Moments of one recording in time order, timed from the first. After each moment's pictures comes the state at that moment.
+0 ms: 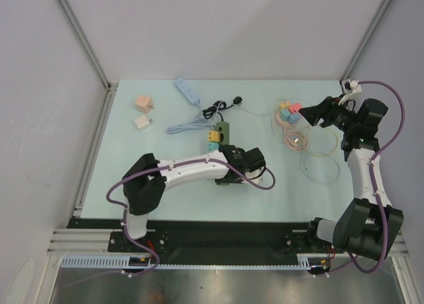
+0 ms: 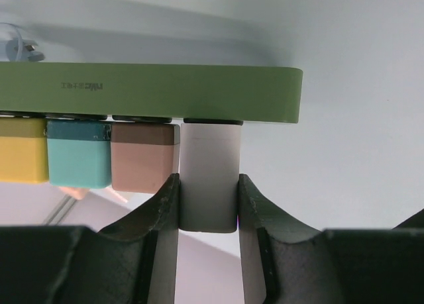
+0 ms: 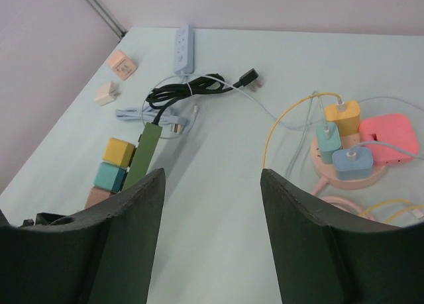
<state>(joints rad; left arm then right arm) -1.13 1.89 1.50 -1.01 -0.40 0.51 -0.31 1.23 0.95 0.11 -0.93 0.25</state>
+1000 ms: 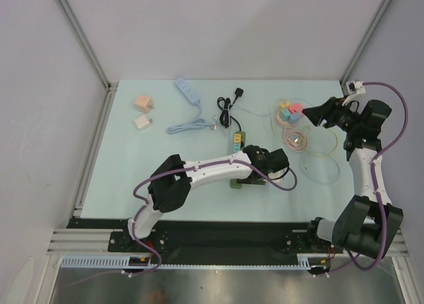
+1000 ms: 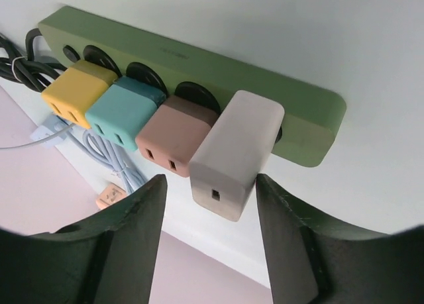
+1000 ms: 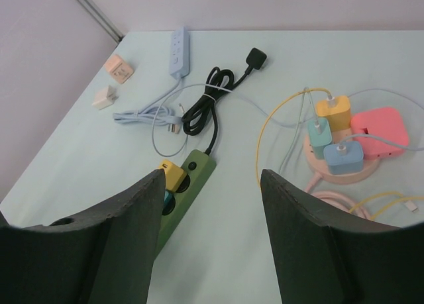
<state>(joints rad) -1.19 2.16 1.85 -1.05 -0.47 0.52 -0.35 1.25 0.94 0.12 -0.95 0.26</state>
